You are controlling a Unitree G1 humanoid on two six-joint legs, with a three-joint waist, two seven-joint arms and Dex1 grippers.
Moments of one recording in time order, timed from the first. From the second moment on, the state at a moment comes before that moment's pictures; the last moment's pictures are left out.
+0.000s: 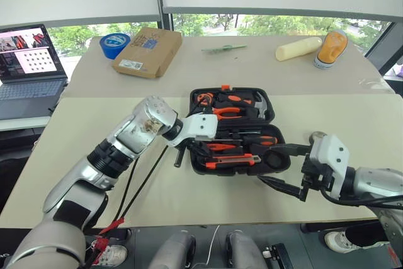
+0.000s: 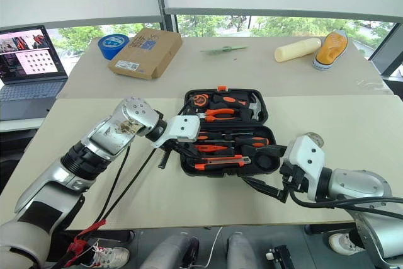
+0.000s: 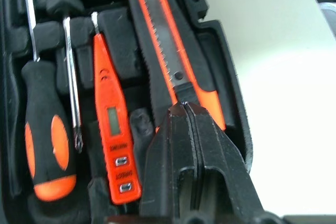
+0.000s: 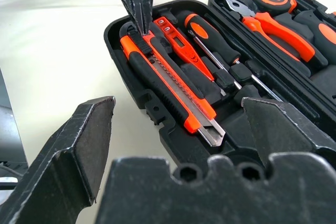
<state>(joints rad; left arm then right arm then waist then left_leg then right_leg) -0.92 0.57 -0.59 0.05 -0.04 0.49 -1.38 0.09 -0.86 -0.25 -0.64 0.53 0.53 0.89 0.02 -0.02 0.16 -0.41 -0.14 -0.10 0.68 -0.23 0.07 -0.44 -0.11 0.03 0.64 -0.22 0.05</state>
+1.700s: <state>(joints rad) -0.93 0.49 -0.60 0.12 0.10 0.21 -1.45 0.12 -0.86 -0.25 -0.62 0.51 0.51 0.88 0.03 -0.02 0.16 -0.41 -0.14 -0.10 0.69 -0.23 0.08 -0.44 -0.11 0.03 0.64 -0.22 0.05</state>
